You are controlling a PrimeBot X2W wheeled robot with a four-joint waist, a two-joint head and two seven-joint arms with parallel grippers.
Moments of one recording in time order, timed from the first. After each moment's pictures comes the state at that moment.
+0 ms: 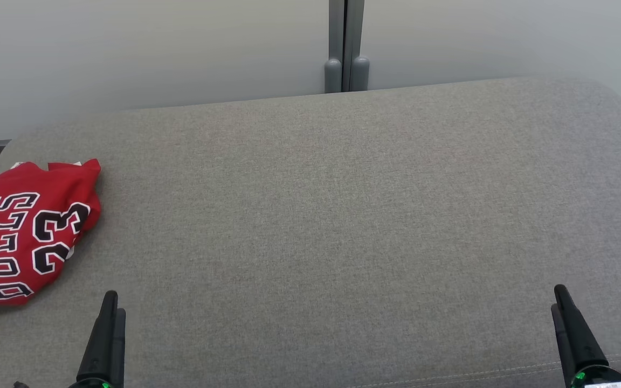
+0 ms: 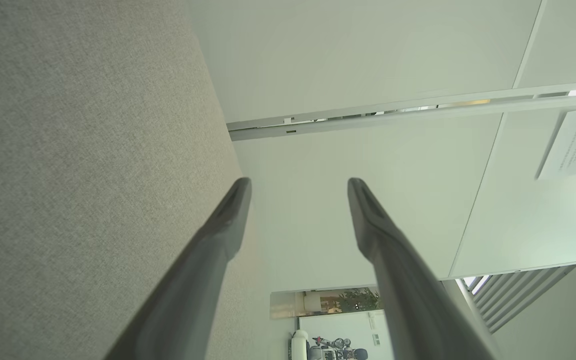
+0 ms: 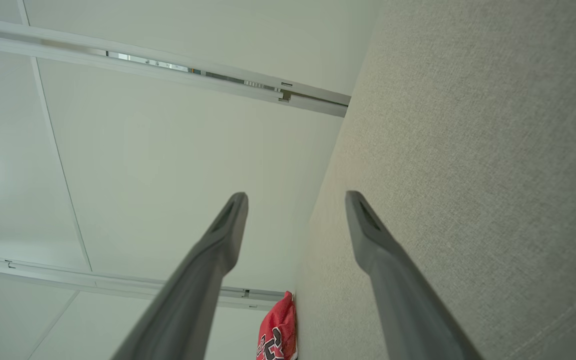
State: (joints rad) left arm 0.27 0.06 0.05 -0.19 -1.59 -0.13 0.09; right arm 0.35 -0.10 -0.01 -0.24 1.46 0.13 -0.05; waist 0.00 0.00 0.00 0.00
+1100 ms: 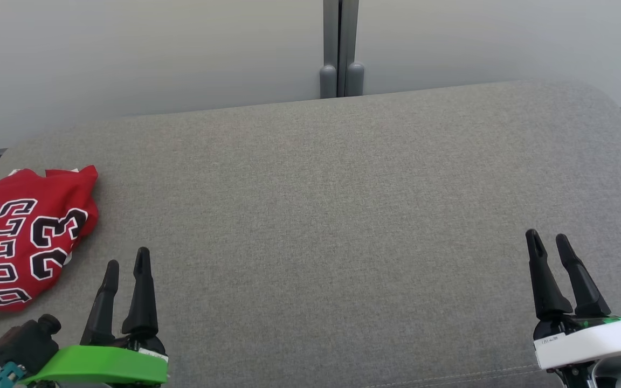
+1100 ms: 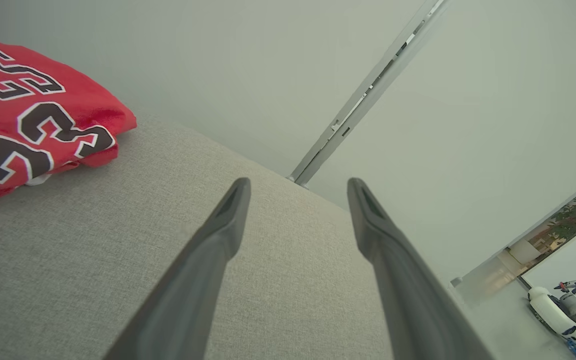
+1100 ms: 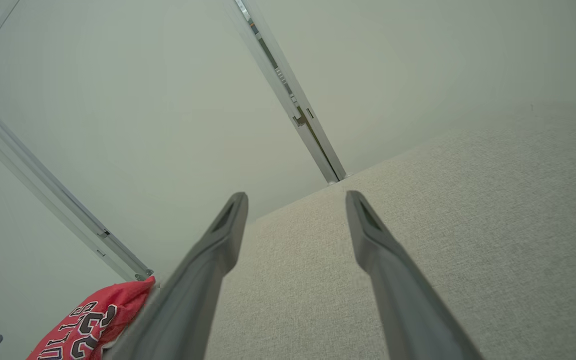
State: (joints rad) left arm 0.09 0.08 -0.02 -0.09 -0.76 -0.07 -0.06; right arm 0.11 -0.18 0.03 -0.13 0.71 0.13 -0.14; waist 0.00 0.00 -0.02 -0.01
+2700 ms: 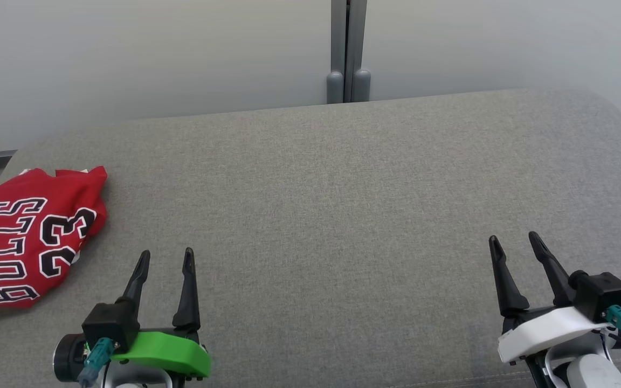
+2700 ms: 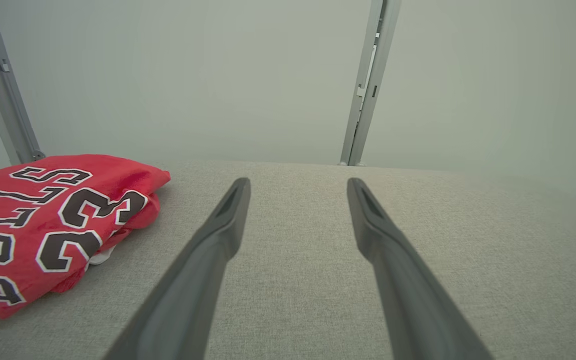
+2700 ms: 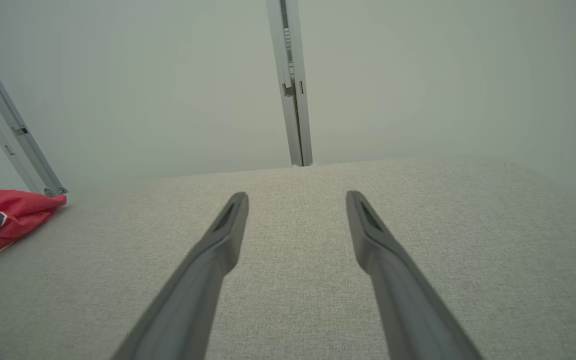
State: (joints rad) left arm -0.02 0.09 -0.15 0.14 -0.28 -0.01 -0.20; right arm -0.02 -0.14 0.05 0.14 0.28 0.13 -0.23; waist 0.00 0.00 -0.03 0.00
